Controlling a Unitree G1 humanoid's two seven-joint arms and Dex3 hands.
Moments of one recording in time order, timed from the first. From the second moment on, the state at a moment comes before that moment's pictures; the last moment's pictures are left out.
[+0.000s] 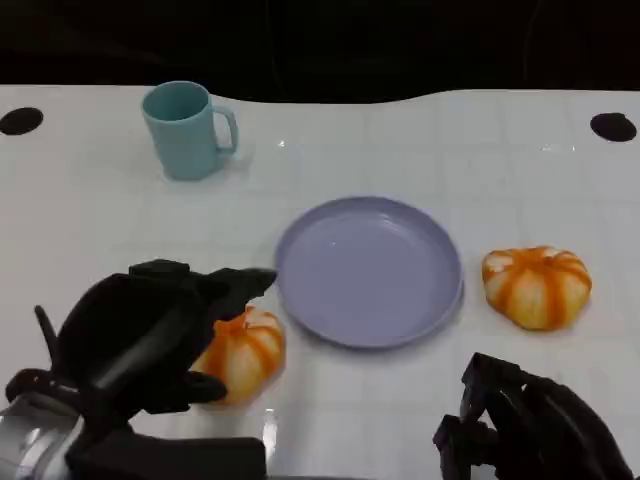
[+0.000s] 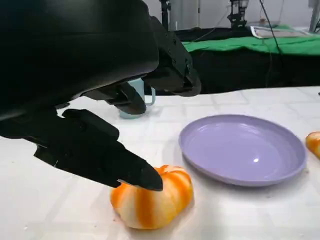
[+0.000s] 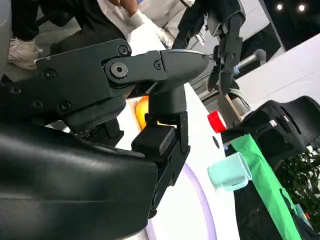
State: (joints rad) left arm 0.05 0.38 -0.20 -0.47 0.91 0.04 -0.34; right arm 0.17 -0.04 0.02 -0.03 0.50 0.21 0.63
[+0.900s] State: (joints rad) left arm -0.06 0.14 -0.39 -0.22 1.21 0.36 -0.40; right arm 0.17 -0.05 0.02 -0.03 0.51 0.20 0.64
